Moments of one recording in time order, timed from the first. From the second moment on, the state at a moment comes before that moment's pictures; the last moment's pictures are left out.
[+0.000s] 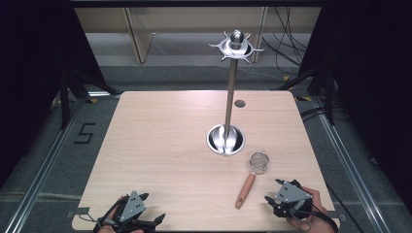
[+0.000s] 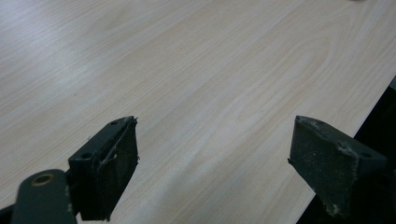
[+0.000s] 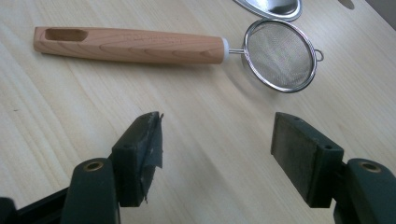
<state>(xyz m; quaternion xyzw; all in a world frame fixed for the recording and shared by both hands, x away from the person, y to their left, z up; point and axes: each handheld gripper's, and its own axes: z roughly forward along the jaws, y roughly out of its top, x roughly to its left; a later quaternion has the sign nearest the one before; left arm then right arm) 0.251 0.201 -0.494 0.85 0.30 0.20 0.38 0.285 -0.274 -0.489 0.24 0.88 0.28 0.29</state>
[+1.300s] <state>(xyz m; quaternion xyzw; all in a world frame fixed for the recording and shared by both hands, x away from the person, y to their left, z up) 0.249 0.199 -0.497 0.84 0.33 0.19 0.39 0.339 -0.227 -0.473 0.10 0.94 0.28 0.16</state>
